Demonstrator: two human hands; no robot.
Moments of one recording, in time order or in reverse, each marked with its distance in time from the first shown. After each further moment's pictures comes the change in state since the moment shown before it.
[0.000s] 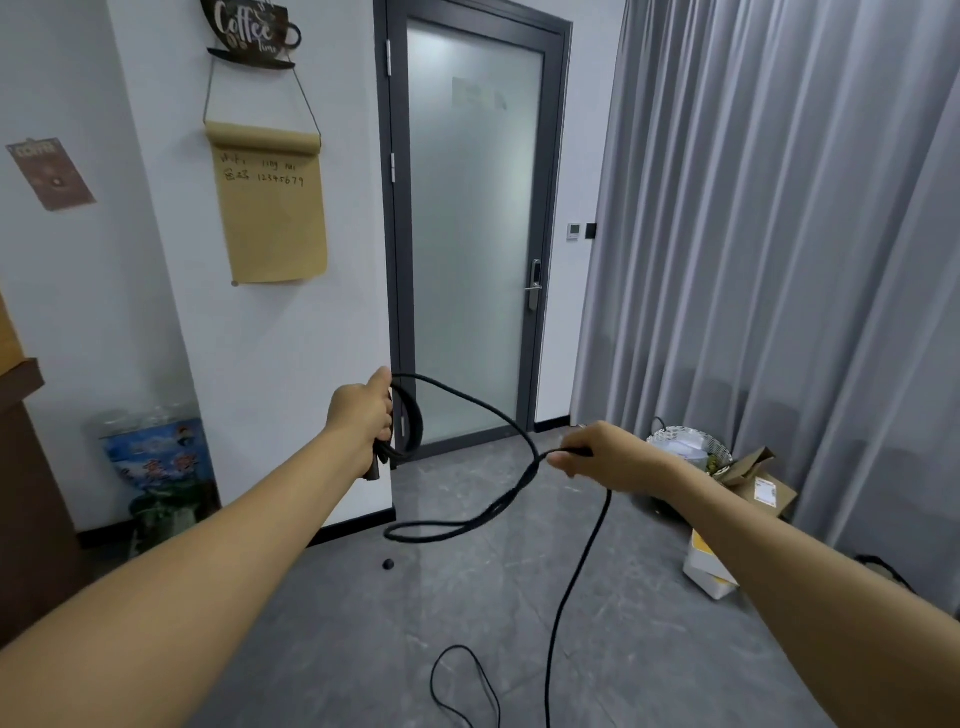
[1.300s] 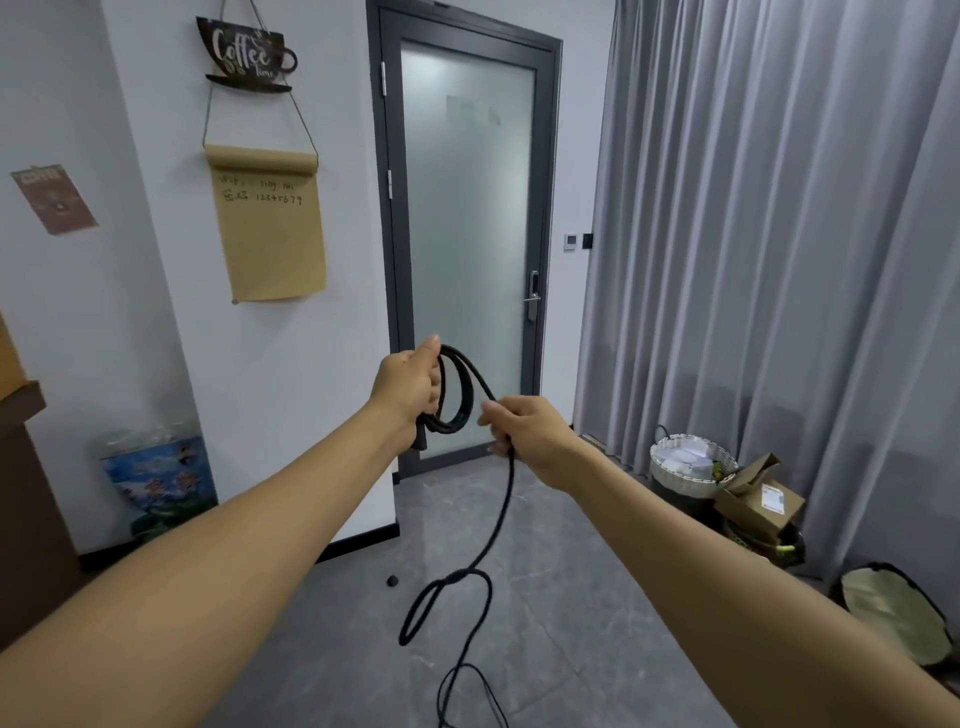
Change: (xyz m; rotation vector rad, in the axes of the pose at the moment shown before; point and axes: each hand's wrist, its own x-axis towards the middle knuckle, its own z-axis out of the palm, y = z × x) left_hand -0.010 0.031 0.043 -0.051 -0.201 0.181; right_hand 0.039 -0.079 0.019 0.823 0.236 0.098
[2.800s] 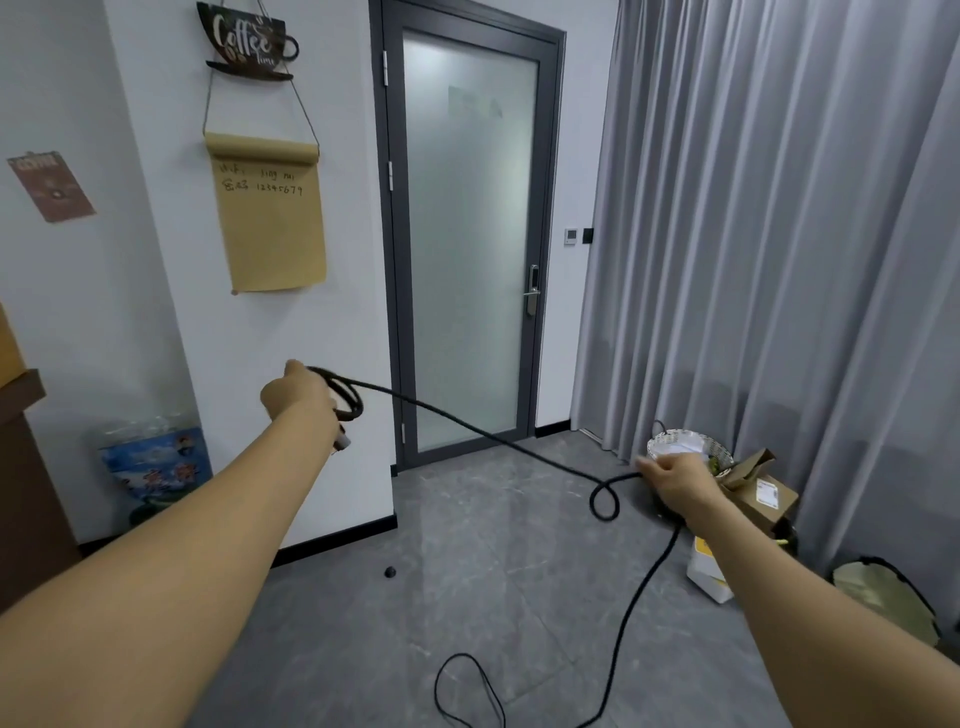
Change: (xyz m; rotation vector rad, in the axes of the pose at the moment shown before) left_hand 0.023 -0.004 -0.080 -0.222 0.649 -0.321; right_hand -0.029 0.104 -0.122 -0.407 0.443 0.238
